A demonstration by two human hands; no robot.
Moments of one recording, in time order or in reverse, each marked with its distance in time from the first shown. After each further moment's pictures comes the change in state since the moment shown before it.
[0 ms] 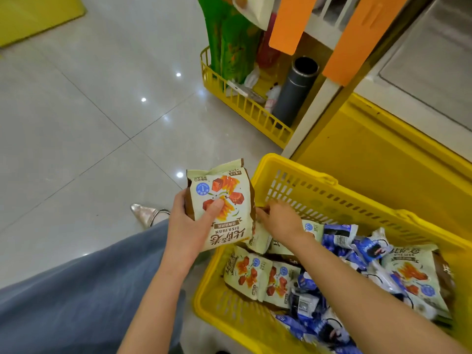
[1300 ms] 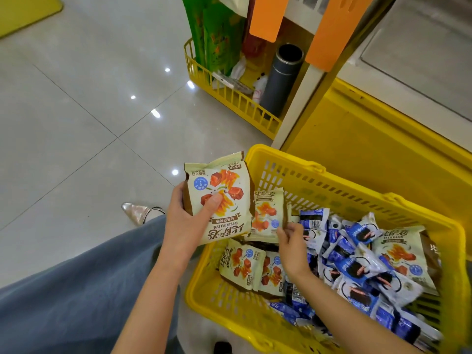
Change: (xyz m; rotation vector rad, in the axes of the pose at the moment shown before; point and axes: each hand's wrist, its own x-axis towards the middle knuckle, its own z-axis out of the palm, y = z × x) left_hand -0.010 0.006 0.011 0.019 -0.062 0.004; right_hand -0.069 0.043 0.042 0.793 0.207 0.346
